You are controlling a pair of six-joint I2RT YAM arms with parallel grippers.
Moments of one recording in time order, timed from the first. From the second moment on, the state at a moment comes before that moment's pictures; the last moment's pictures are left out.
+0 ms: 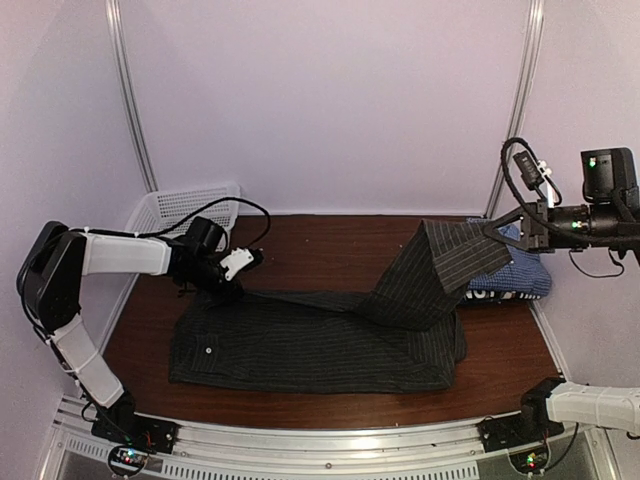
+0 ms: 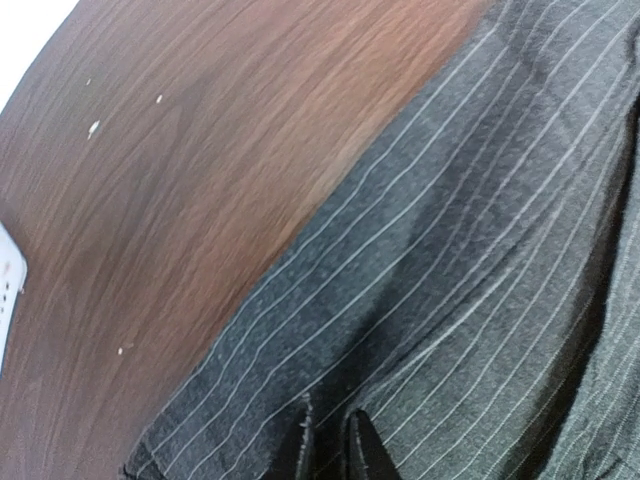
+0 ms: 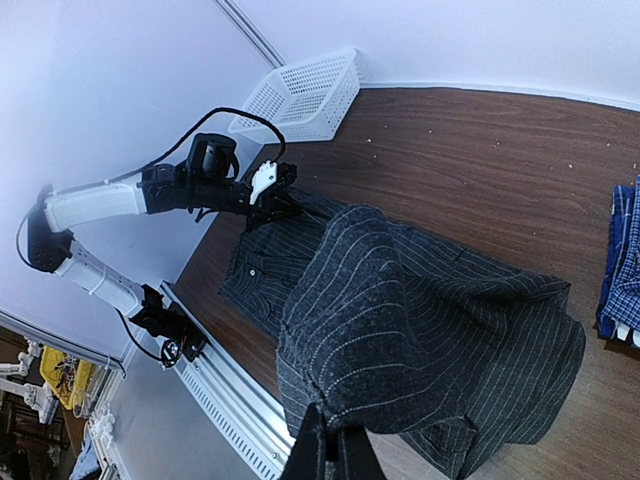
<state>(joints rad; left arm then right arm) -0.44 1.69 1.00 -0.31 0.17 0.48 0.36 0.89 1.39 -1.04 -0.52 0.33</state>
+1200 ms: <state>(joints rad) -0.49 1.73 0.96 -0.29 0.14 0.50 0.36 0.98 1.41 -1.08 -0.43 0.29</state>
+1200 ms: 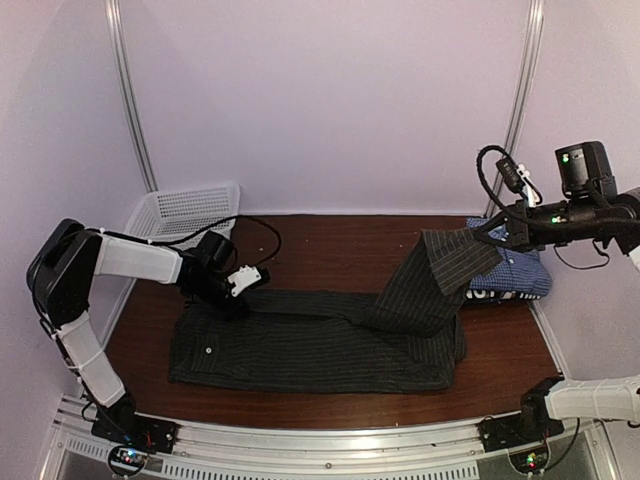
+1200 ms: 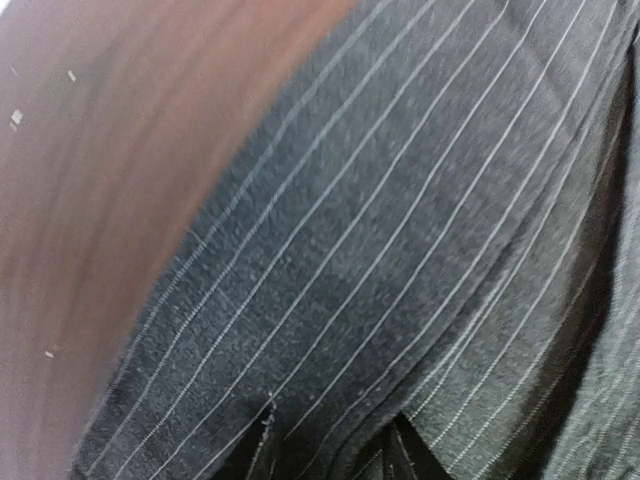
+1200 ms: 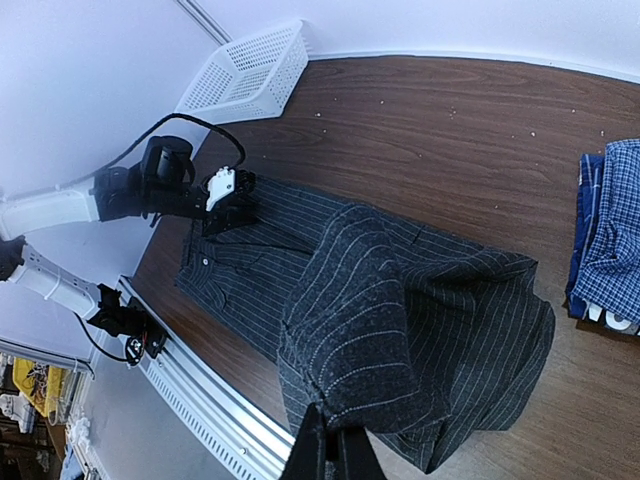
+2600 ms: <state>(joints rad) -0.75 1.49 0.97 0.13 0.28 0.44 0.37 1.27 1.04 -0.38 -0.85 0.59</state>
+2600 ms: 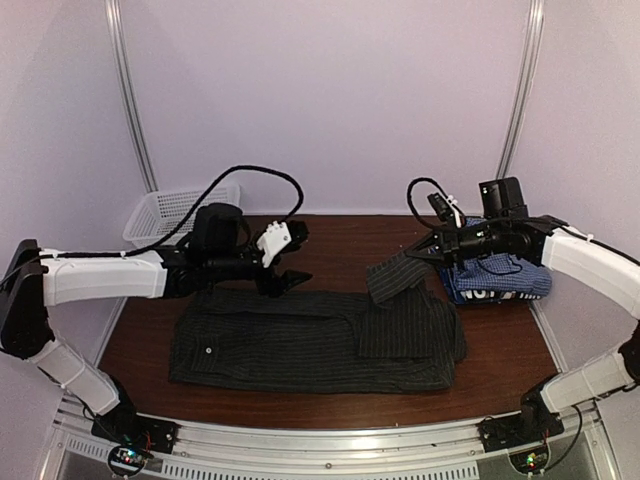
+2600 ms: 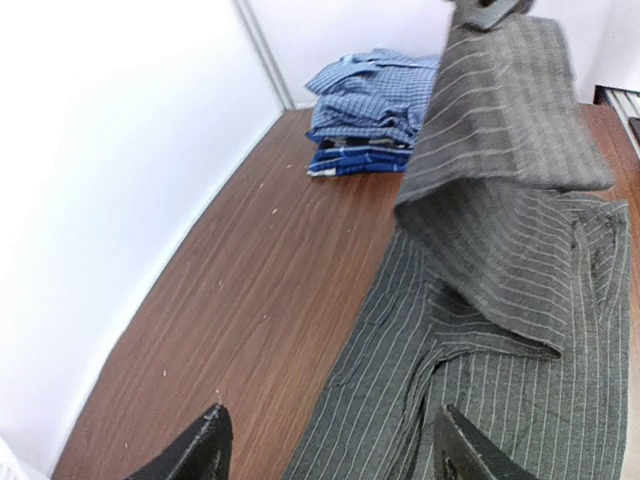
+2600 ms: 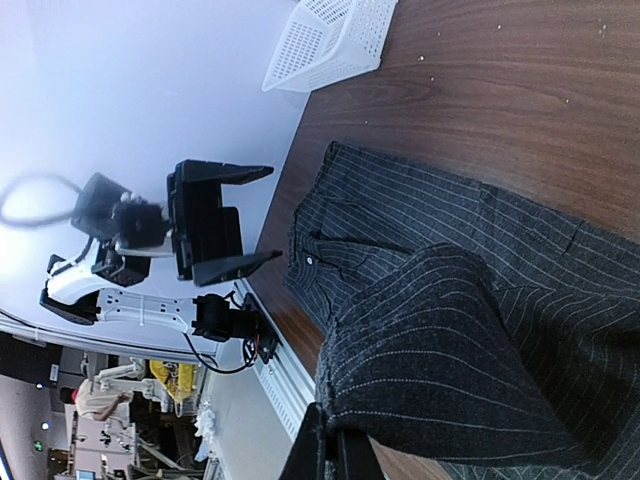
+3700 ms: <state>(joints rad) -1.14 1.76 1.06 0.46 -0.16 1.07 0.43 1.40 0.98 -0.10 -0.96 0.80</state>
